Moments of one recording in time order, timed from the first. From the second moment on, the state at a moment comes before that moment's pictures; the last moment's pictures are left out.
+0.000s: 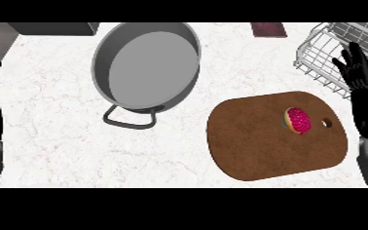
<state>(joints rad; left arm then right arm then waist) -0.13 0.59 0.01 -1.48 0.08 0.45 -0.12 -0.17 -0.49 0.00 -1.51 -0.10 -0.19 -0.15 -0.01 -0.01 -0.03</state>
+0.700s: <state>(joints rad) -0.05 0.54 -0.10 -1.34 0.12 0.33 0.16 -0.12 -0.38 -0.06 -1.46 0.27 -0.81 0.21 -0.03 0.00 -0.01</state>
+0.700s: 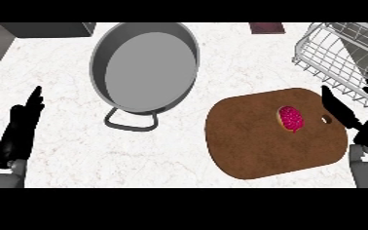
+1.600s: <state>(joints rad) -0.09 0.54 -0.13 -1.37 0.11 0.31 0.32 -0.17 -0.42 0.13 -1.72 0.74 -0.26 1.09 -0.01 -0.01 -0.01</state>
